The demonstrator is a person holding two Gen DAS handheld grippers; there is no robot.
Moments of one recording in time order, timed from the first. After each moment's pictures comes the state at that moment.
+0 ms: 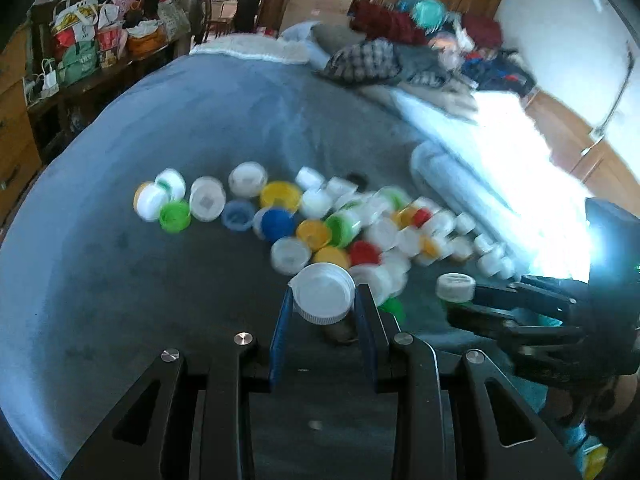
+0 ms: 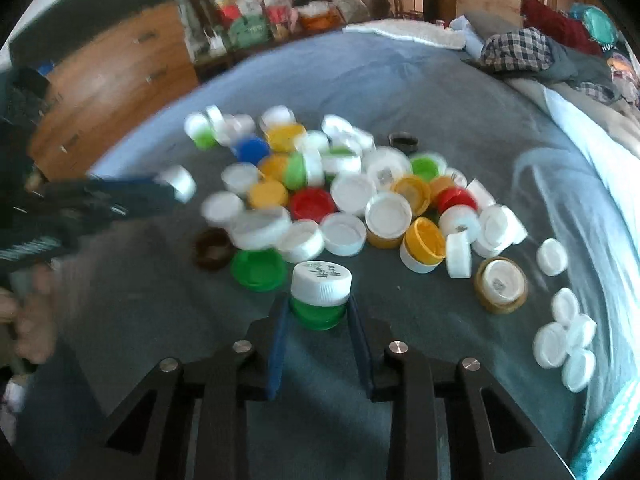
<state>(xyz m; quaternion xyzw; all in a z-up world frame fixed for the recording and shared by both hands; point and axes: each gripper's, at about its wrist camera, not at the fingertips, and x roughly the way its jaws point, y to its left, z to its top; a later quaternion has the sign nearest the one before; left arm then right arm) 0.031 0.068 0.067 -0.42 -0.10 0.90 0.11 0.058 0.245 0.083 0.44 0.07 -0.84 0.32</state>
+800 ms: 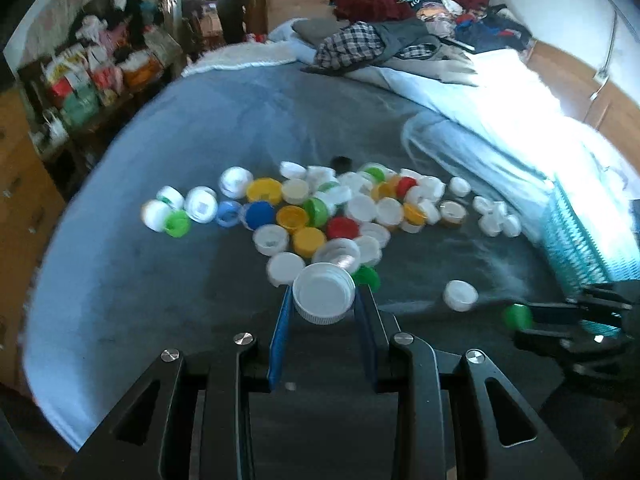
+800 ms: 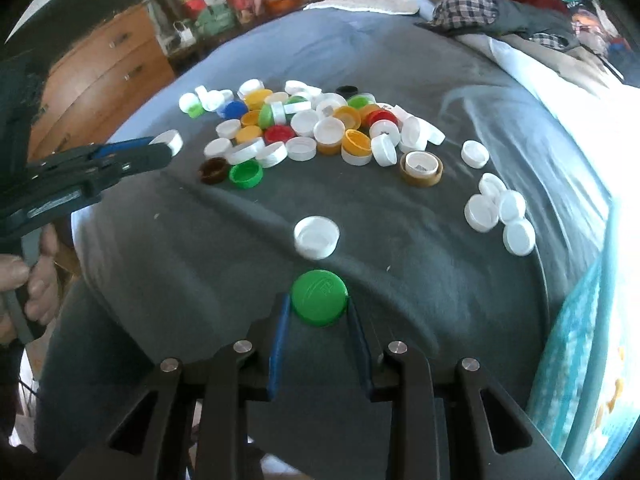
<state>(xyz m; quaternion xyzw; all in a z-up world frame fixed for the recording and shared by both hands) 0.058 0.118 0.087 -0.43 0.01 0.90 0.07 0.117 0.294 0.085 0.51 0.08 -0.82 0.25</state>
